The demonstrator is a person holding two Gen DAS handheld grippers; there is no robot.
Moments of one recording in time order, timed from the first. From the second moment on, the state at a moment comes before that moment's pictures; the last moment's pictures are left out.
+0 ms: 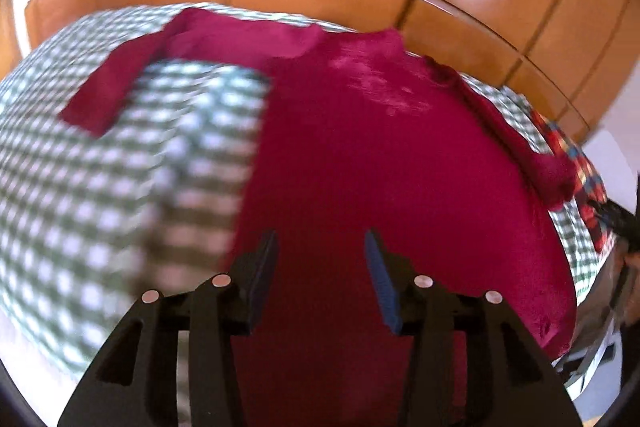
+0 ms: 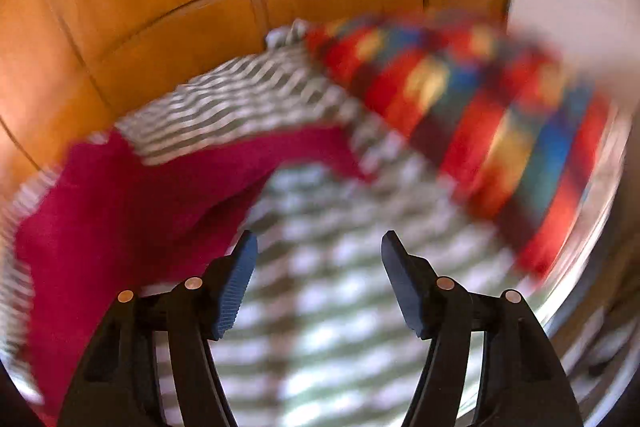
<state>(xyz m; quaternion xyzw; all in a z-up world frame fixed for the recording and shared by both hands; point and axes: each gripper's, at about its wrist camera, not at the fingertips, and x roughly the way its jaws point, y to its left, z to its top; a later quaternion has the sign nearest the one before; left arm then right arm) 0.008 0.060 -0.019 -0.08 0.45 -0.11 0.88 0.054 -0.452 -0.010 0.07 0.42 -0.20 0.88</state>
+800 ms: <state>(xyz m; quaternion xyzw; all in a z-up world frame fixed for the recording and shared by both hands) 0.046 -0.022 -0.040 -0.01 0.46 -0.15 0.87 0.123 -0.557 0.071 -0.05 0.42 -0.32 0.85</state>
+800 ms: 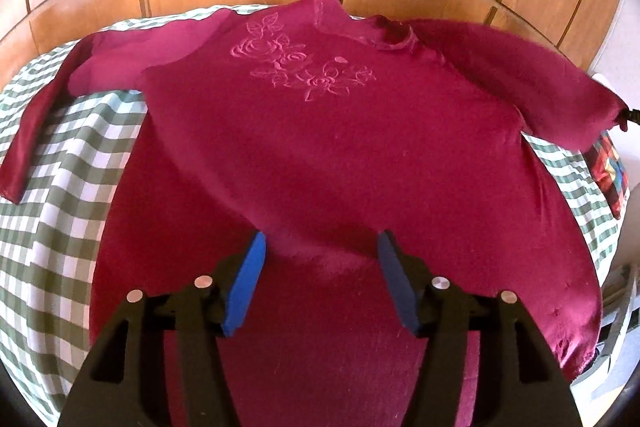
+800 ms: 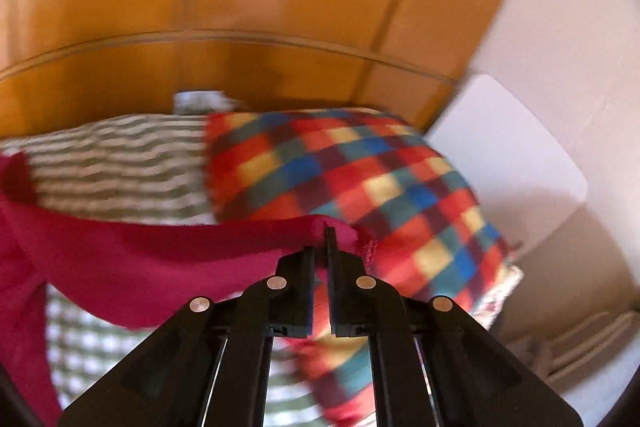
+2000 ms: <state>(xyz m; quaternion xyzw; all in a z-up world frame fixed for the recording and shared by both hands) 0.078 0.244 -0.014 -0.04 0.40 0.17 0.90 0.205 -0.257 -0.043 0.00 0.43 -0.04 0.90</state>
